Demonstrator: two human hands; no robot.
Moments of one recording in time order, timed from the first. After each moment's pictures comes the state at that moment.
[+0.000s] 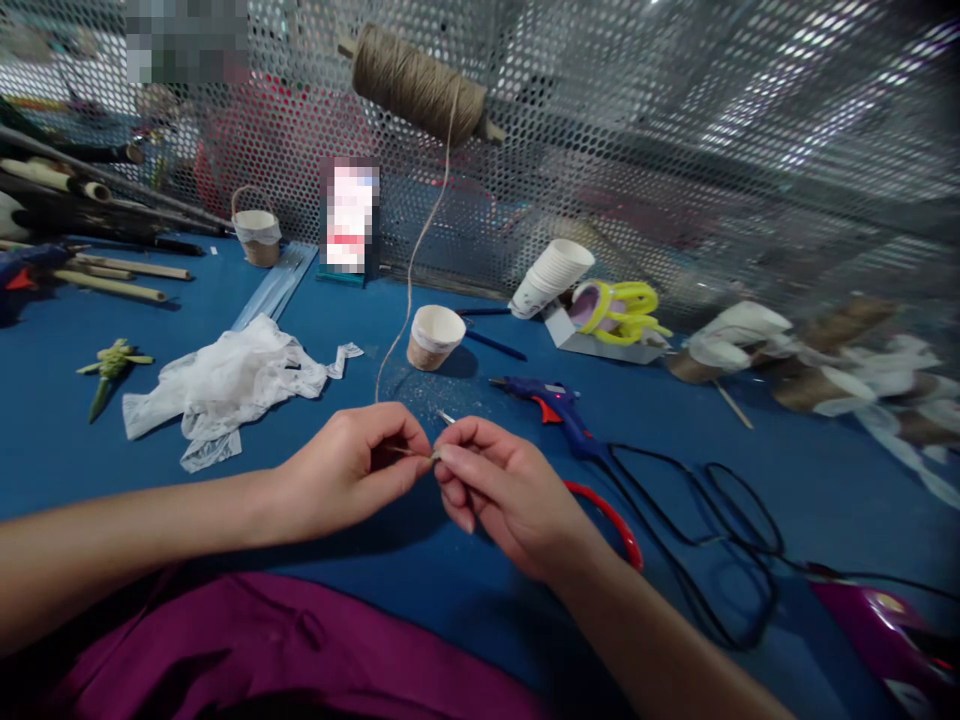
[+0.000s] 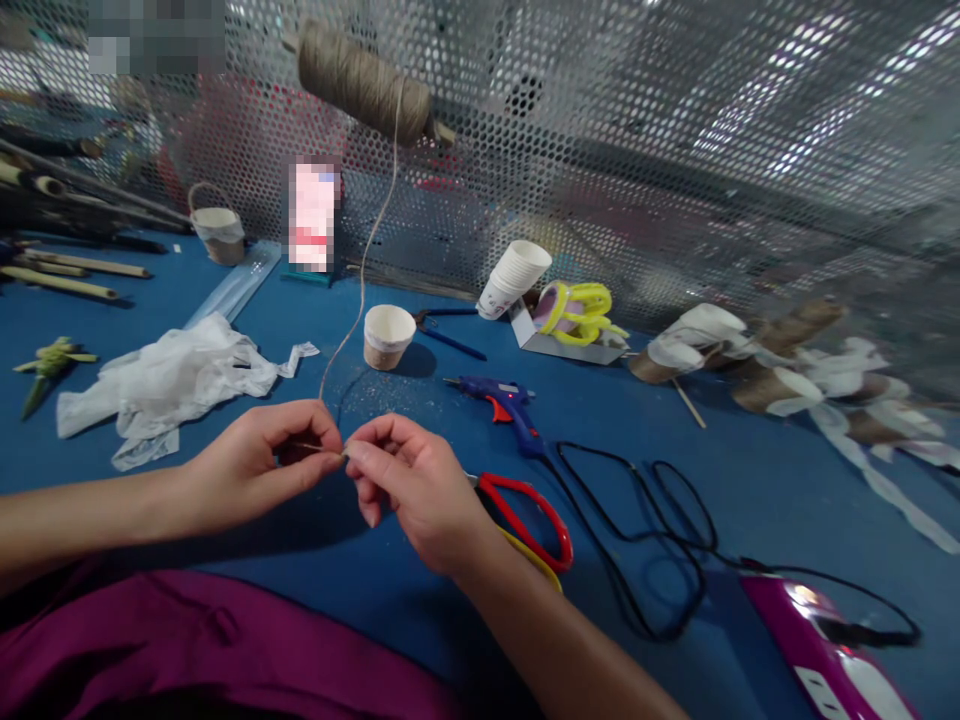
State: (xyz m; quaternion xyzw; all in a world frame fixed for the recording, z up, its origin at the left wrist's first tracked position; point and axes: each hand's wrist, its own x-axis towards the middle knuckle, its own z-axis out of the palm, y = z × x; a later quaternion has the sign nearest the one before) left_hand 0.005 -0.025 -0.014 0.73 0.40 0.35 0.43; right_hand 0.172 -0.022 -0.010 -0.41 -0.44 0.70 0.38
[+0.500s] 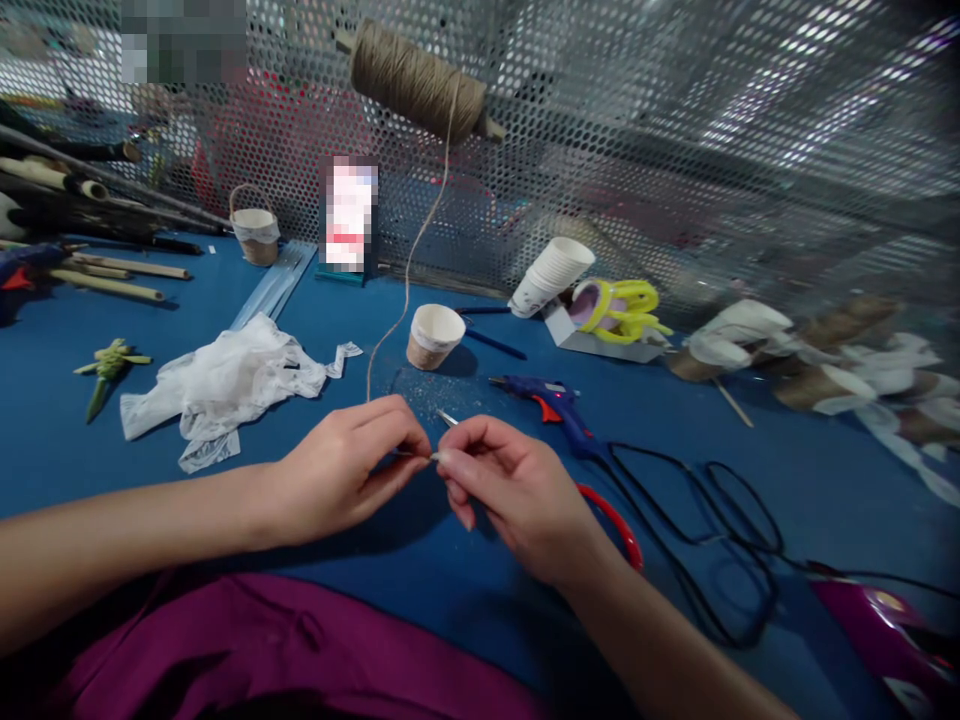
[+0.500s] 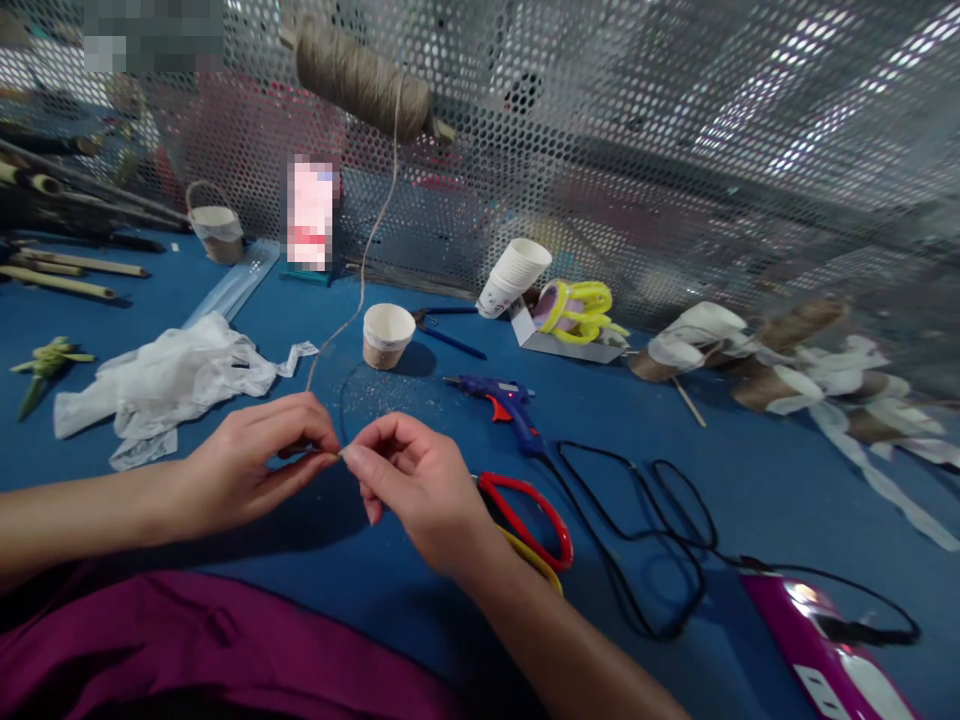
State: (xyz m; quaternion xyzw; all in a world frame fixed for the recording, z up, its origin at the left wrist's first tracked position) left_hand -0.001 -0.022 -0.017 0.85 0.30 0.38 0.22; right_hand 0.175 -0.026 -0.005 -0.43 -0.53 0.63 0.36
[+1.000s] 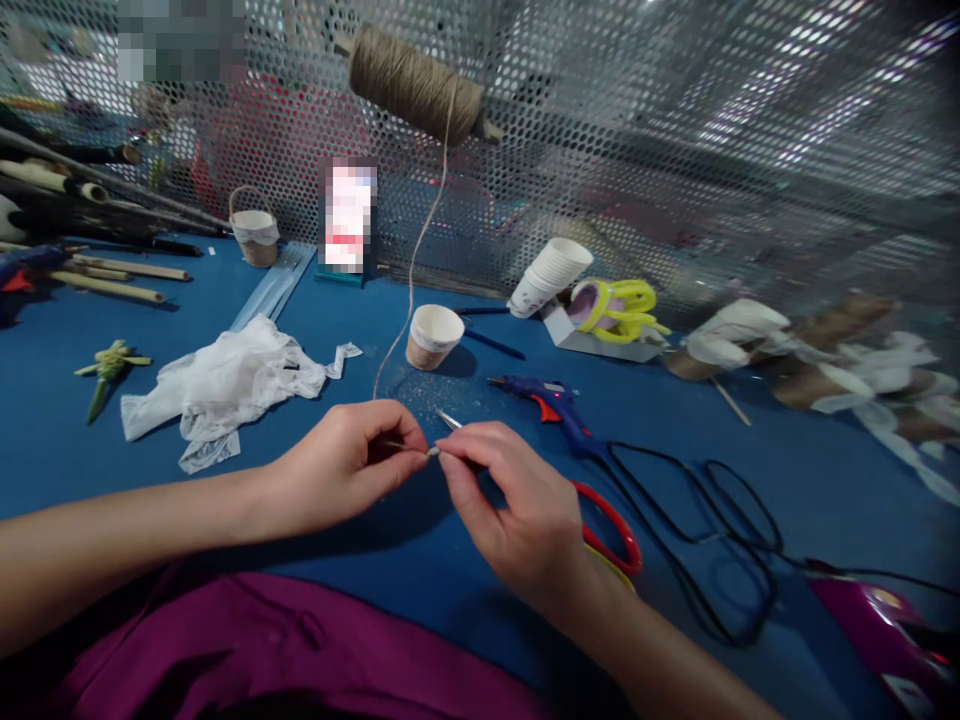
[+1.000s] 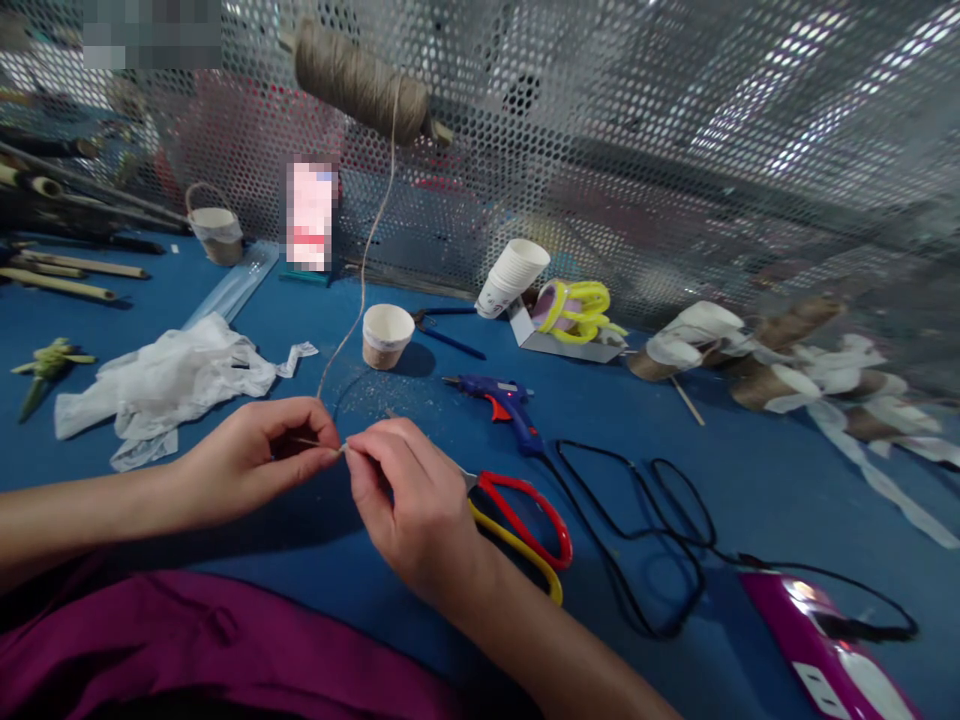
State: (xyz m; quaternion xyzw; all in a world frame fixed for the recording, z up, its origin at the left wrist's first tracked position) left_hand 0.004 -0.022 -0.009 0.71 0.41 0.33 0.48; right_hand 0.178 -0.031 -0.013 -0.34 -0.85 0.07 0.40
